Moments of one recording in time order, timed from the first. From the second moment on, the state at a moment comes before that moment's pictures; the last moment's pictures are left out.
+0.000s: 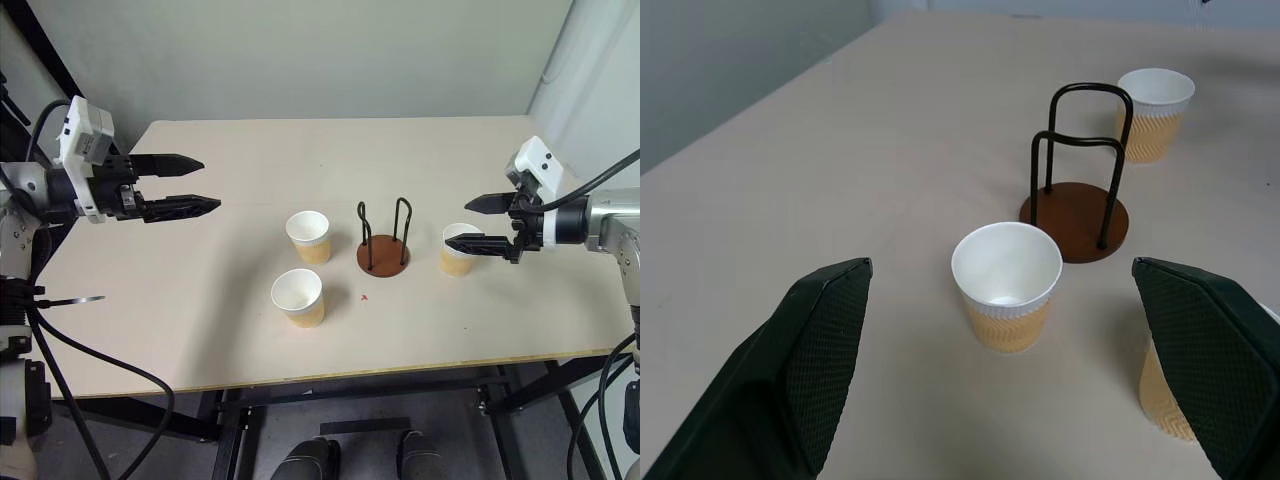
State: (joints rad) left arm -0.88 0.99 0.10 0.39 -0.43 0.47 -1.33; right arm -0.78 -0.98 0.02 -0.02 0.45 0.82 1.20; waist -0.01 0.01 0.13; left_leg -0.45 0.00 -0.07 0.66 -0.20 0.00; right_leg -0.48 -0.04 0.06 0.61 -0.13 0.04
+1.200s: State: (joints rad) left arm -0.72 1.08 0.16 0.19 -0.49 0.53 -1.39; right arm -1.06 -0.65 0.27 0.52 0.09 0.45 1.24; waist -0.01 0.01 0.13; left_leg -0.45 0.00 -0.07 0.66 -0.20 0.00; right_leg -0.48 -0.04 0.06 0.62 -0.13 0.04
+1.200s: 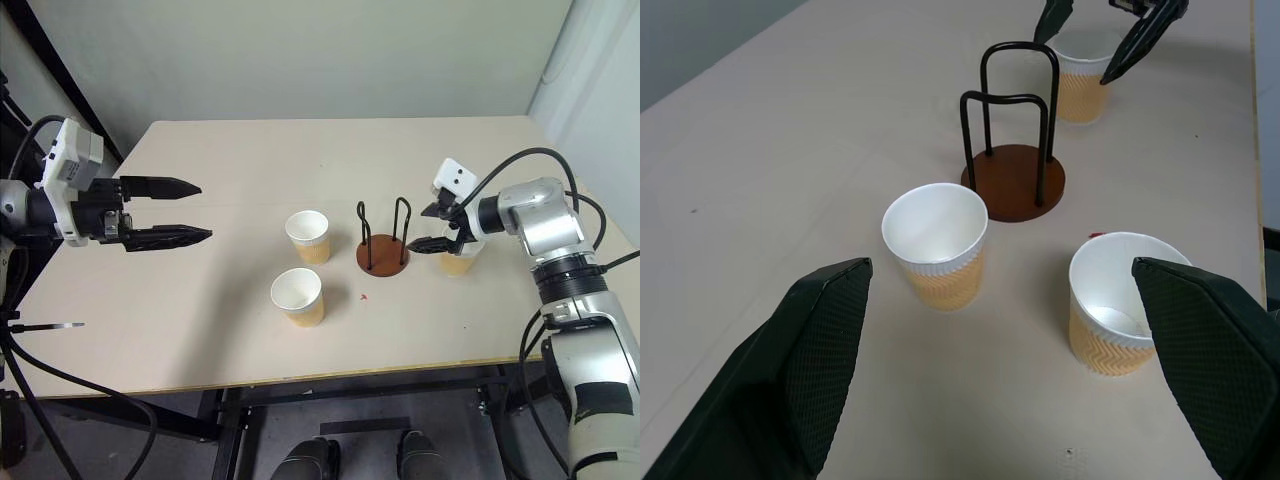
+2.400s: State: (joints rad) left arm -0.60 1.10 0.16 0.04 -0.54 0.61 -1.37; right arm -1.01 -0.62 0.23 0.45 0.09 0.54 1.31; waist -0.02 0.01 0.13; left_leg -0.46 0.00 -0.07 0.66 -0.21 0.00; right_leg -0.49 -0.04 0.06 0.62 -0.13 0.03
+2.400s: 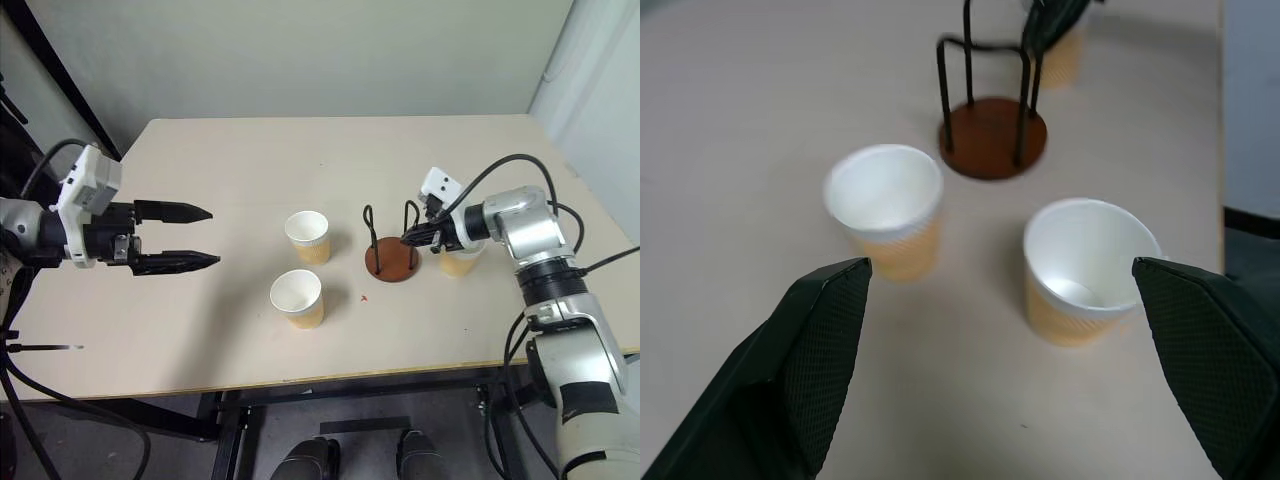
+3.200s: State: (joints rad) left arm -0.66 1.16 0.11 -0.05 -0.57 0.61 -1.44; right arm -0.92 -0.62 0.27 0.16 0.21 0.68 1.27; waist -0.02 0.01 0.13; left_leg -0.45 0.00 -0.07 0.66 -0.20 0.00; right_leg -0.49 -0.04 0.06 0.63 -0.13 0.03
